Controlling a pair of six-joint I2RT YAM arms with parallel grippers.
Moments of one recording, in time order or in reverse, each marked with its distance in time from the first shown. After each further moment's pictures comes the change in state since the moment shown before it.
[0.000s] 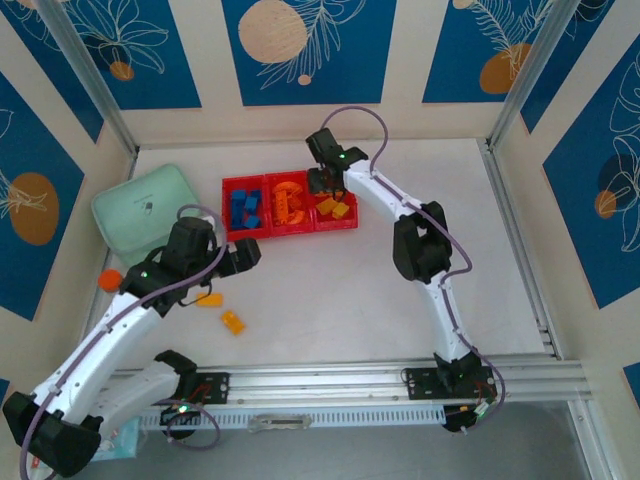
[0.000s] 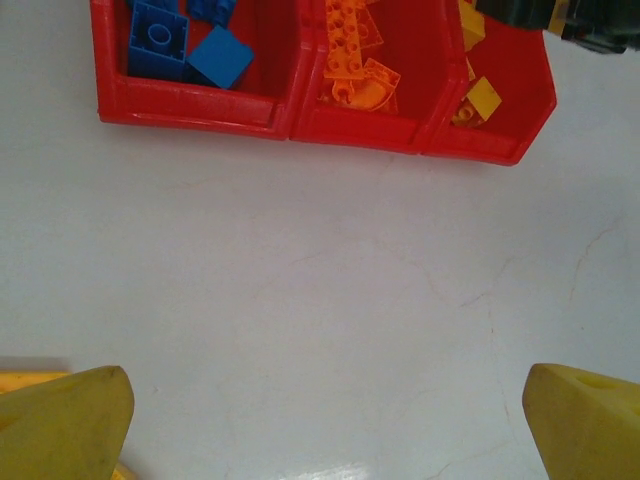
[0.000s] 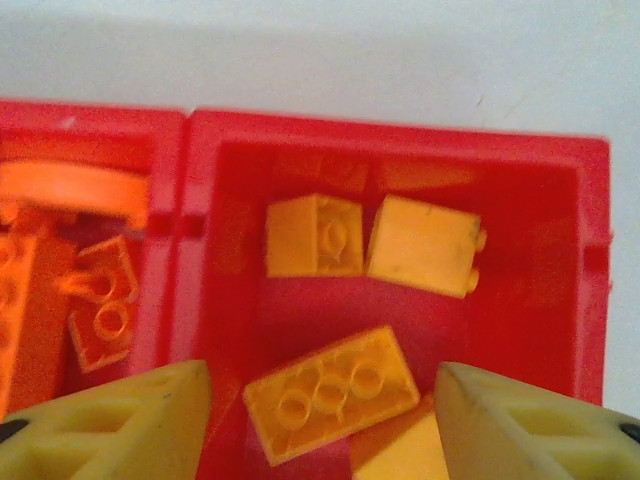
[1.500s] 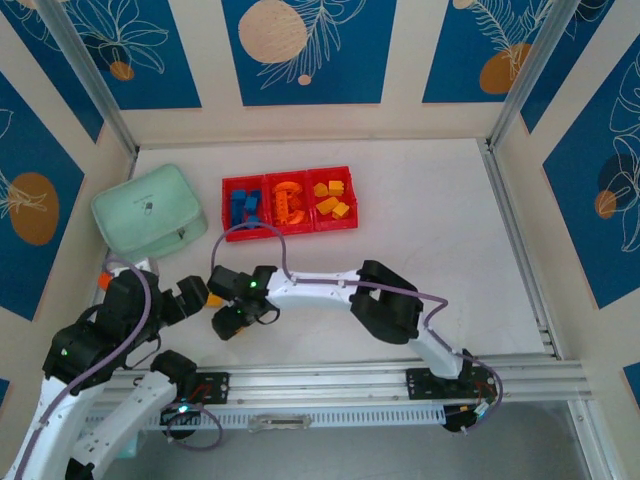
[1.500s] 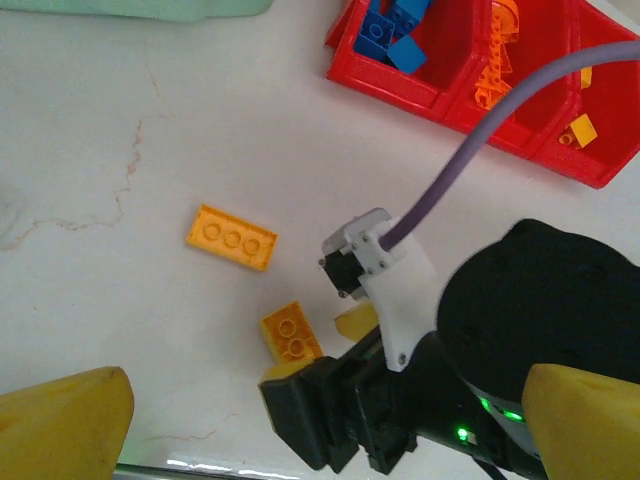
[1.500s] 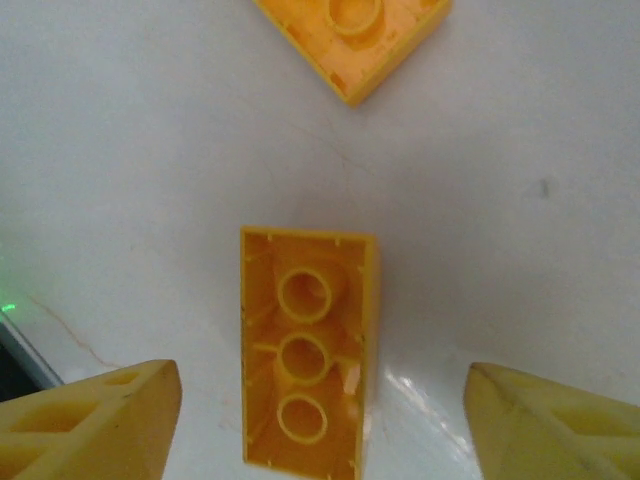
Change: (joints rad) left arm 0.010 -0.390 0.110 -0.564 -0.196 -0.145; right arm 0.695 -0.060 -0.338 0.140 -0.270 0.212
